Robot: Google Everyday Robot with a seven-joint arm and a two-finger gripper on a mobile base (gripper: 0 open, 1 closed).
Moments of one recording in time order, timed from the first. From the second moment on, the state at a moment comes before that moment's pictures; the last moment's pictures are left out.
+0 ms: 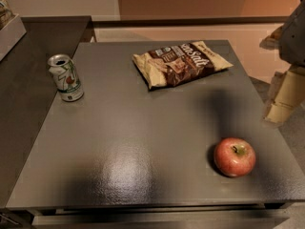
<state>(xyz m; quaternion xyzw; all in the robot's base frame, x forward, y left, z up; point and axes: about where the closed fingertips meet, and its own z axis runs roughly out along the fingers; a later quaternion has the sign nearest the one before) 0.438 -0.217 0.976 -0.60 0.78 -0.03 0.16</state>
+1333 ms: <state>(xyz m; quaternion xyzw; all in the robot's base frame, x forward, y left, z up) 0.521 -0.211 0.965 -0.53 0.82 -0.02 0.22</state>
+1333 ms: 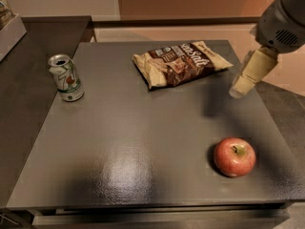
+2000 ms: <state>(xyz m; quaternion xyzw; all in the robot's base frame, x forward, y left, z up) 0.599 -0.219 0.938 -0.50 0.83 0.00 0.24</state>
